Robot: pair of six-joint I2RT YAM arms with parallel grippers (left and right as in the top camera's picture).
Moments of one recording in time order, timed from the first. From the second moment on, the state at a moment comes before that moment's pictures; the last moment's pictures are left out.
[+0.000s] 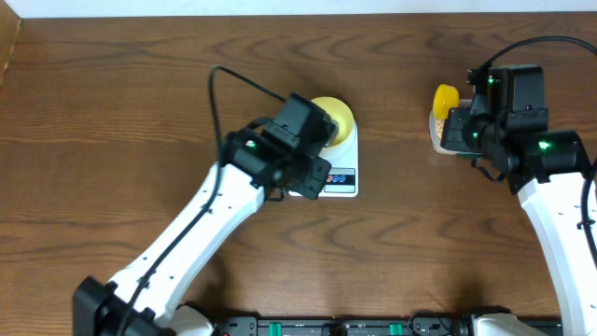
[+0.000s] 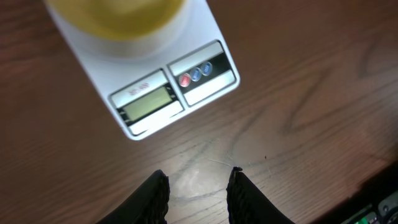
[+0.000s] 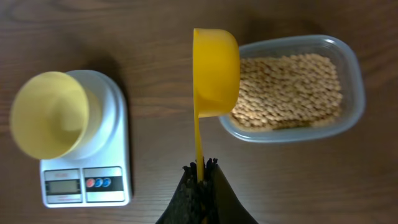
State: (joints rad) left arm -0.62 1.53 1.33 -1.00 0.15 -0.12; right arm 0.10 1.34 1.27 -0.87 -0.03 0.24
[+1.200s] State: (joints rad) left arm -0.65 1.87 1.33 -0.77 0.19 -0.09; right arm 0.07 1.34 1.27 -0.96 -0.01 0.25
